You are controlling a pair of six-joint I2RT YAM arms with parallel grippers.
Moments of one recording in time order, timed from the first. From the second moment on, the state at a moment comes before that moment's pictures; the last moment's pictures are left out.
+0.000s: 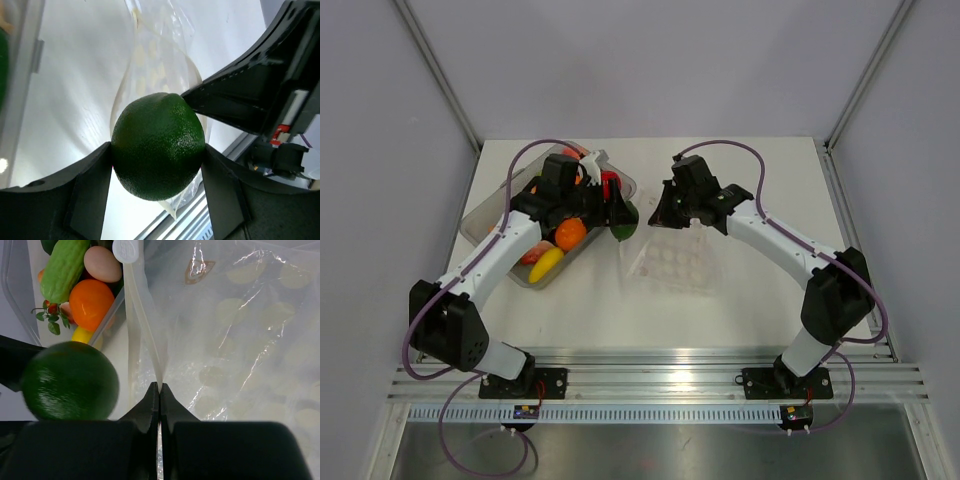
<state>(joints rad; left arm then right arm) -0.39 1.45 1.27 -0.51 0.48 -0.40 0.63 1.66 1.42 -0.49 -0.12 0.75</state>
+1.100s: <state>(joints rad) -0.45 1.58 1.17 -0.29 0.57 -0.55 0.65 1.55 1.41 -0.45 -0.18 0.79</state>
